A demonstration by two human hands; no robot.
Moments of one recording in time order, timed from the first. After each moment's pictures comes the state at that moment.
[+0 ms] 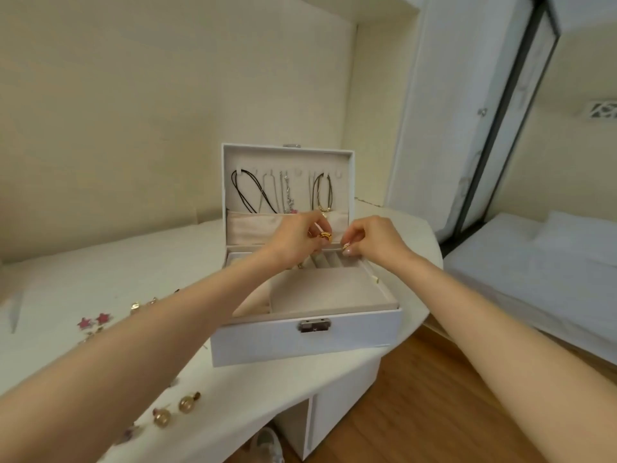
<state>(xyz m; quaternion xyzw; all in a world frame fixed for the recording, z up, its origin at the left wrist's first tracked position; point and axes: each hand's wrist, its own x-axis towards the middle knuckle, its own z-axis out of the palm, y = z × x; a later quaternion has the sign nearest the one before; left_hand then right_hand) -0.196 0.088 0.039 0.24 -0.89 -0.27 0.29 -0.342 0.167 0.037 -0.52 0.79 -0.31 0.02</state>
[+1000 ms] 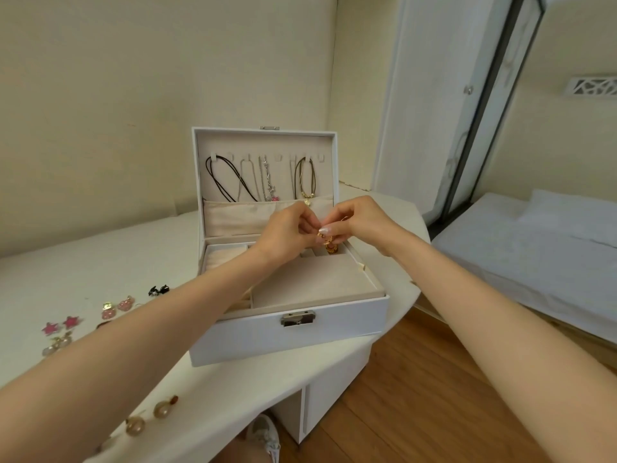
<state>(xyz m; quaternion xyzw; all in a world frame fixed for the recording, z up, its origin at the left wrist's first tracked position) -0.211 0.091 0.023 0.22 -0.85 -0.36 0.31 -0.348 0.173 0.044 -0.53 0.68 -0.46 0.21</state>
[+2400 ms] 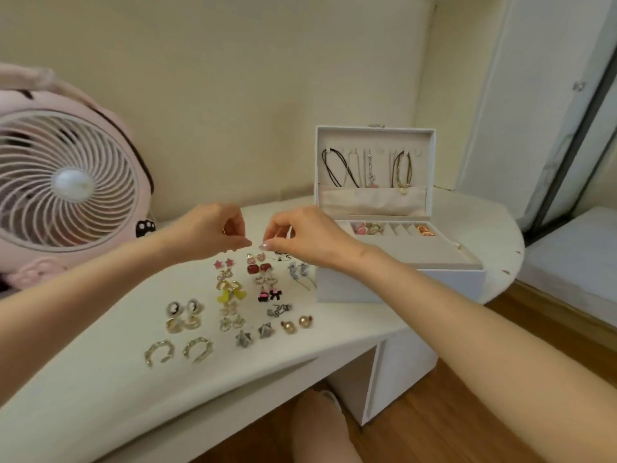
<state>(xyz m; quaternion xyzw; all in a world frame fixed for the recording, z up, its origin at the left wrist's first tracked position) 0.058 0.097 0.055 0.40 -0.90 -0.09 0.18 -0.116 0.159 0.039 -0.76 0.58 -0.28 0.06</state>
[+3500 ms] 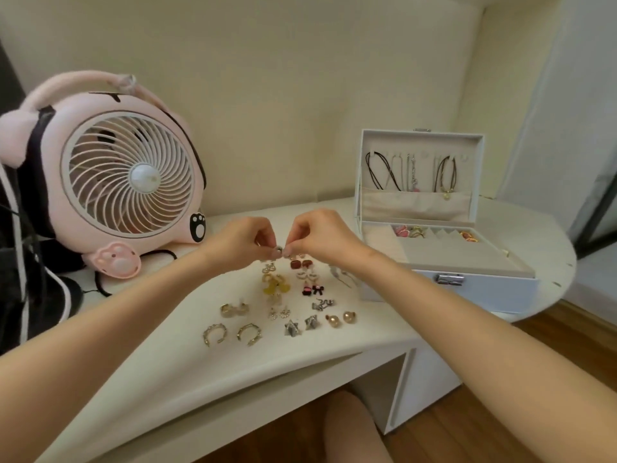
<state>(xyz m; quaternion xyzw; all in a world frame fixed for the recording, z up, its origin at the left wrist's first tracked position) 0.091 0.097 0.026 0.42 -0.86 -0.17 0.24 -0.069 0.137 0.028 -0.71 0.60 -0.34 0.13</state>
